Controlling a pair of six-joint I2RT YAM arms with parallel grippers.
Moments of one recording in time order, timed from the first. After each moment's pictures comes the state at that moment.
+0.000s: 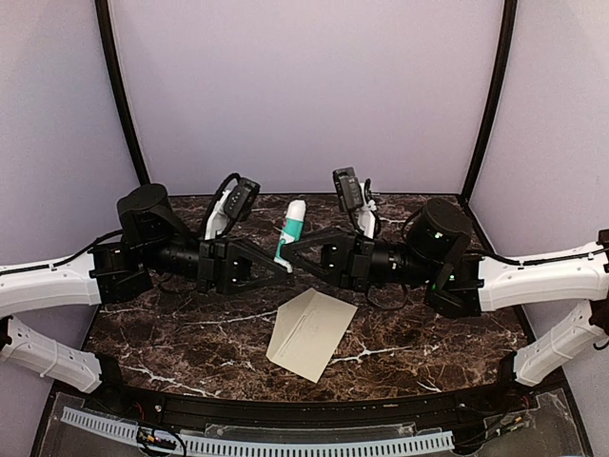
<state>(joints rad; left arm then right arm) -0.96 1.14 0.86 0.30 0.81 -0.67 1.16 1.36 0.89 0.73 -0.46 0.70</state>
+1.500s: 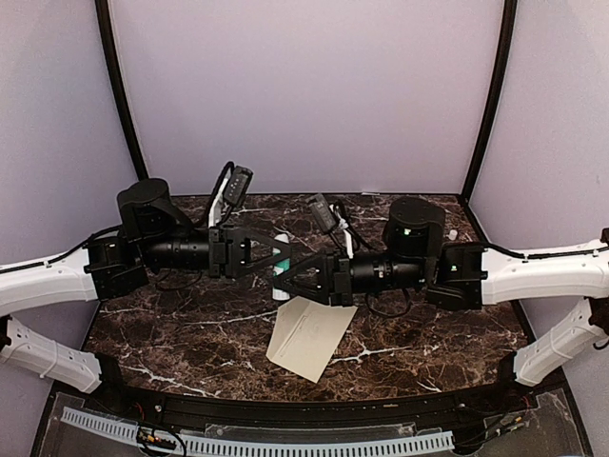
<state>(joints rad) -0.96 1.13 0.90 0.18 0.57 -0.66 1.17 1.37 0.97 0.31 -0.45 0.60</state>
